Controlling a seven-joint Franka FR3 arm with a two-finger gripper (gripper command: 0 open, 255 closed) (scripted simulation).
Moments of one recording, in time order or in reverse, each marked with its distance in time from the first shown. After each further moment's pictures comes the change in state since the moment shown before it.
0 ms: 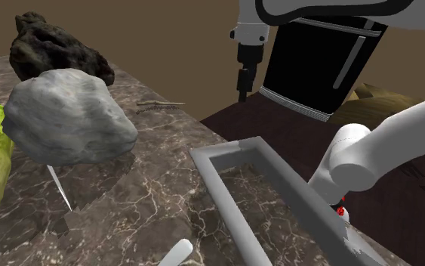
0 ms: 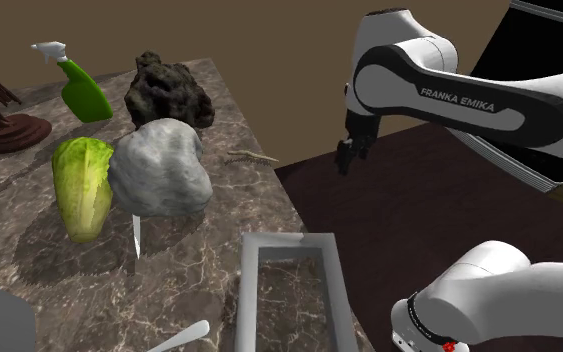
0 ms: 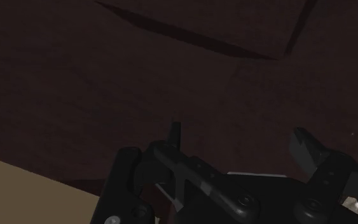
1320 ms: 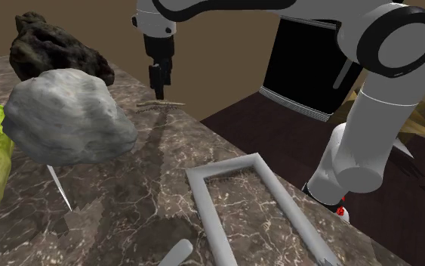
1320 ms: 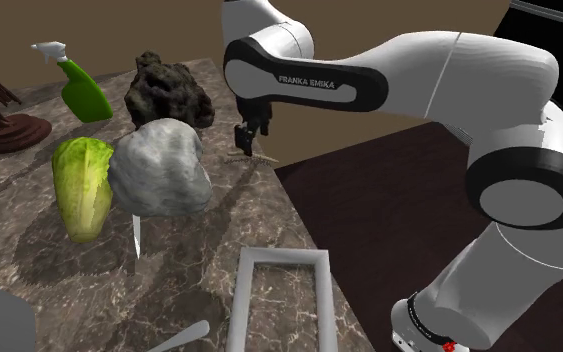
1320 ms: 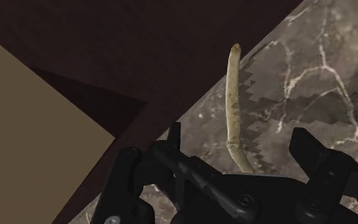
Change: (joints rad) arm 0.151 0.637 0.183 0.674 -0.095 0.088 -0.002
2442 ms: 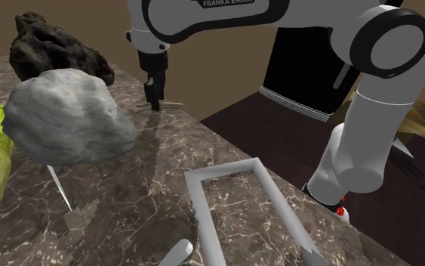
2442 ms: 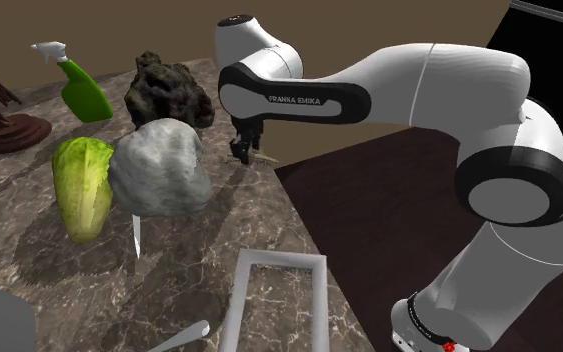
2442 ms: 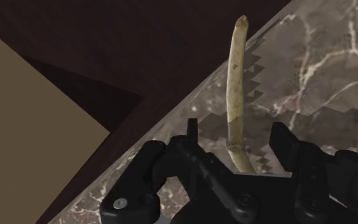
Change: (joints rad) arm 0.013 0.039 0.010 -0.045 -0.015 0.097 -0.004
